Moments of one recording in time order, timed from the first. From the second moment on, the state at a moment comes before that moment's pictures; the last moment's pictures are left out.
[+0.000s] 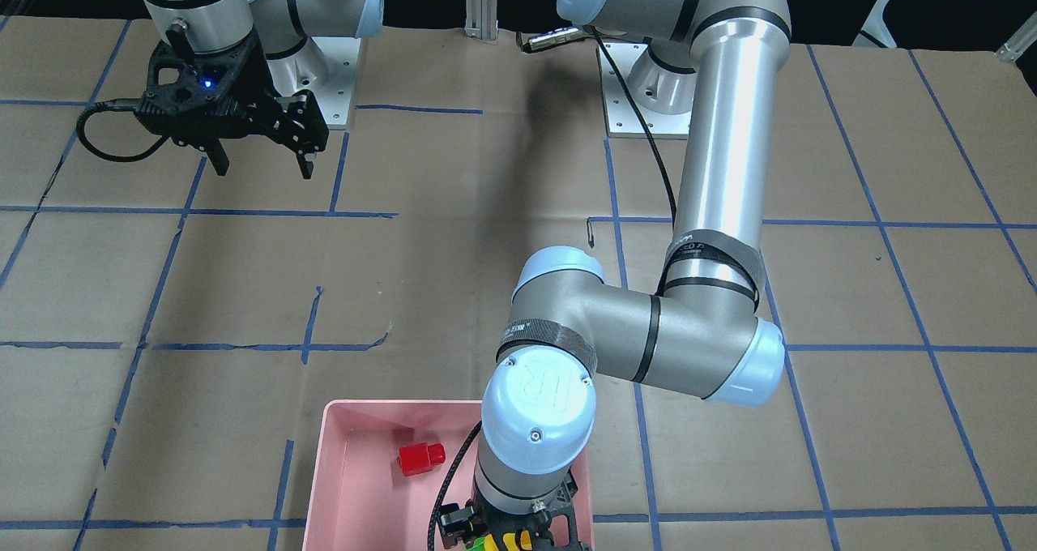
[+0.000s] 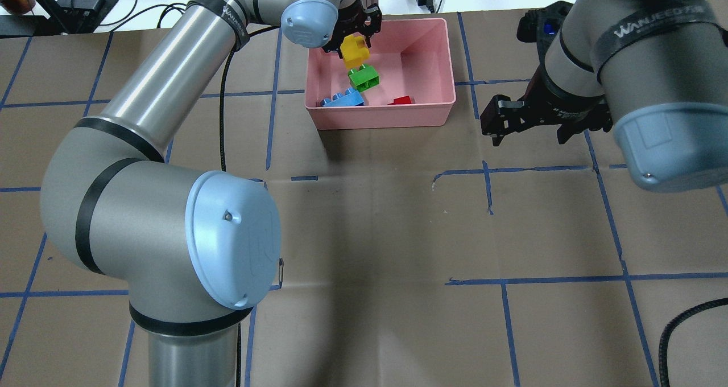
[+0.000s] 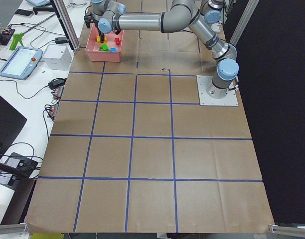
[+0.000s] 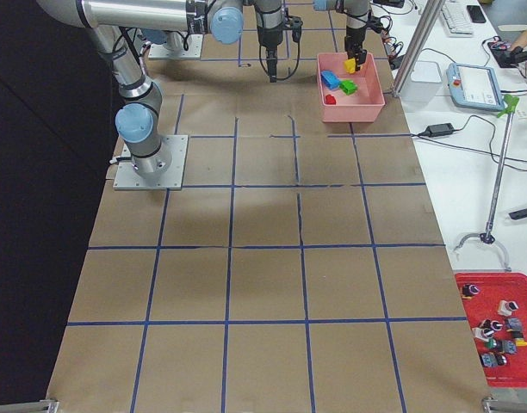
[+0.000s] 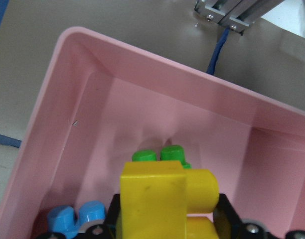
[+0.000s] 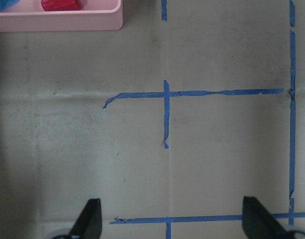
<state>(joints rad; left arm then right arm) -1.82 -2.47 -0.85 -1.20 1.56 -0.55 1.60 -1.69 1.79 -1.79 -1.59 0.05</state>
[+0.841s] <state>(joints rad) -1.67 -2.08 -1.06 -1.53 1.57 -0.12 1.60 -1.68 1.75 -1.76 -1.59 0.05</state>
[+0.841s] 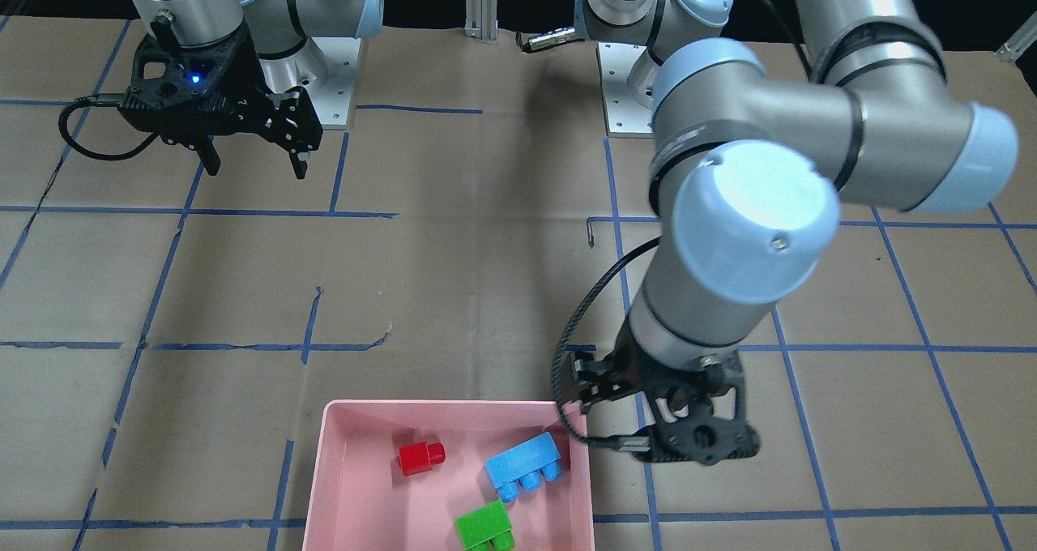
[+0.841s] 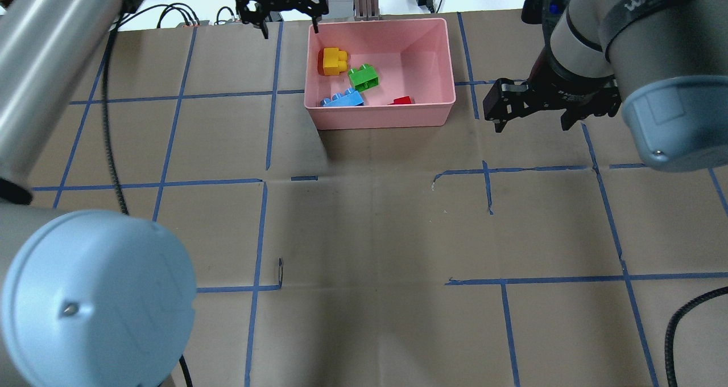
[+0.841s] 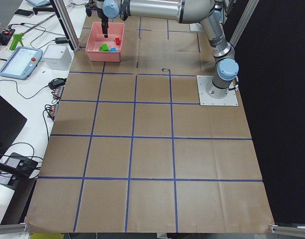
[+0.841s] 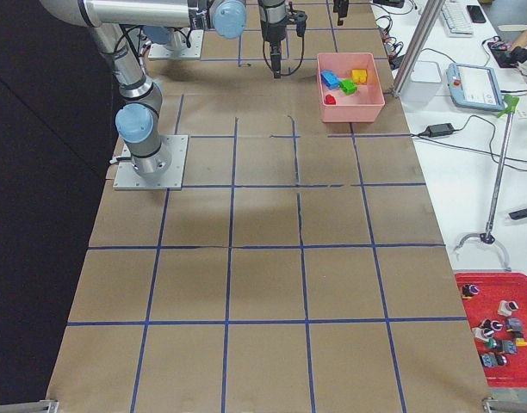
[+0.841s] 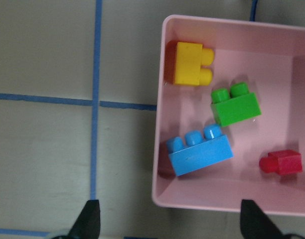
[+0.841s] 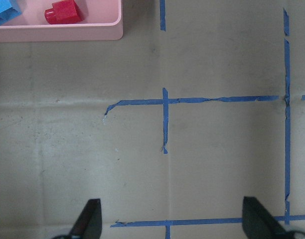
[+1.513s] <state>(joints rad) -1.54 -1.66 -1.43 -1.56 1.57 0.14 1.61 -1.63 1.73 -1.78 -1.60 0.06</state>
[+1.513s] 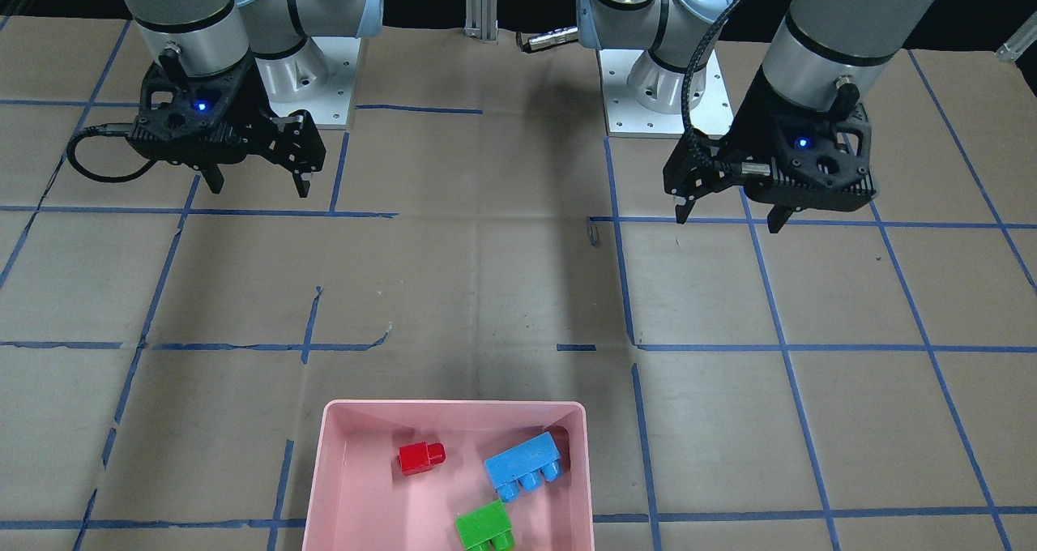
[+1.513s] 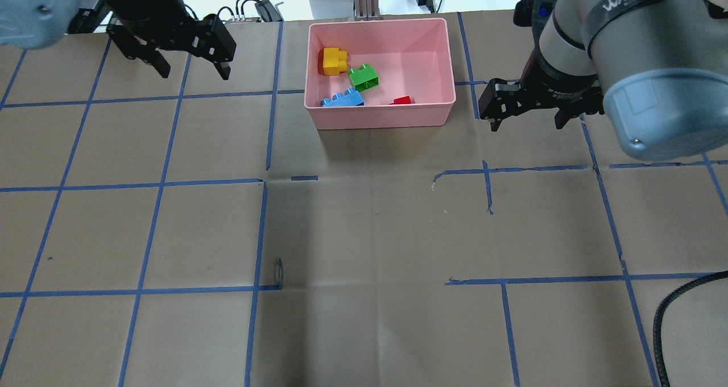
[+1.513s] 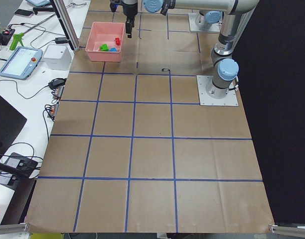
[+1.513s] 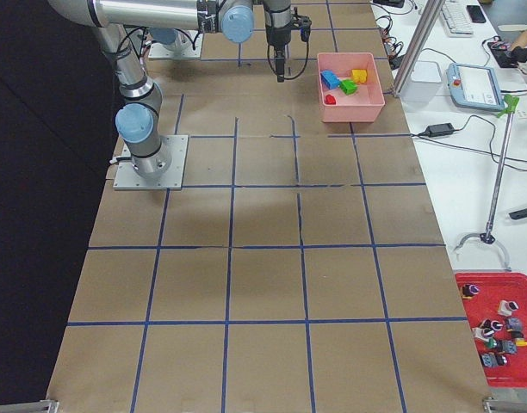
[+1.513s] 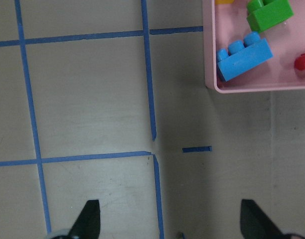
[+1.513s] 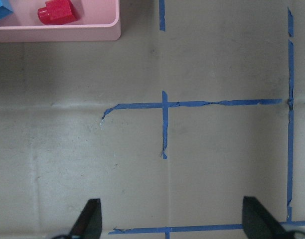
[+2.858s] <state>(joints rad) -1.52 -1.60 -1.47 -1.58 1.56 0.16 1.61 -1.73 1.71 -1.76 -1.59 0.05</state>
